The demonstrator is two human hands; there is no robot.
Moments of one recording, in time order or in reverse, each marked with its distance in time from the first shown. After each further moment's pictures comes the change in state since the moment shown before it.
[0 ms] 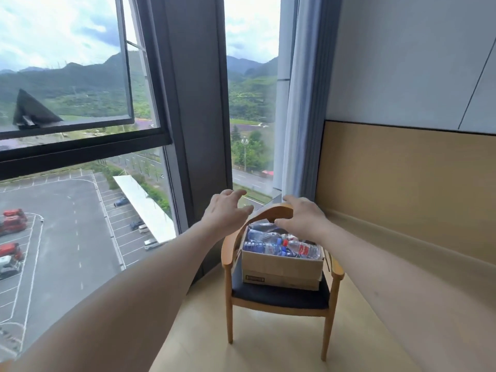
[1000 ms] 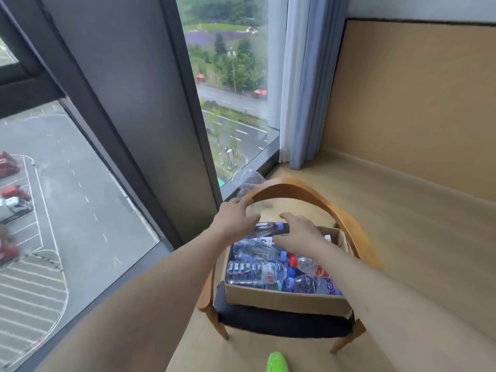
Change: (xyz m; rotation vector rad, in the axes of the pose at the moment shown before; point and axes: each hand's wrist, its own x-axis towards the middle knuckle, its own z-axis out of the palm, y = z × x) left_hand 0.397 -0.103 0.258 0.032 -0.415 -0.111; right_hand 0.392 0.196 0.185 -0.003 -0.359 0.265
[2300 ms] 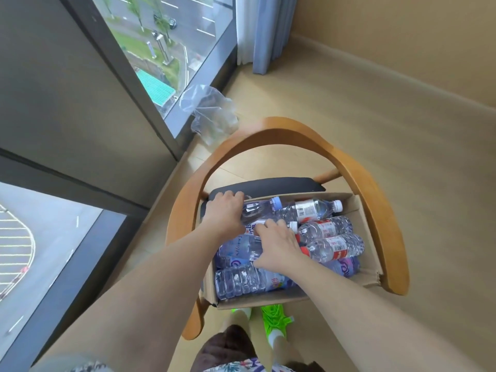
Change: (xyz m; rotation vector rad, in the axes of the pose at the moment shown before) left_hand 0.193 -0.100 0.146 0.367 -0.405 0.233; right_hand 0.134 0.020 0.135 -0.204 -0.322 0.131
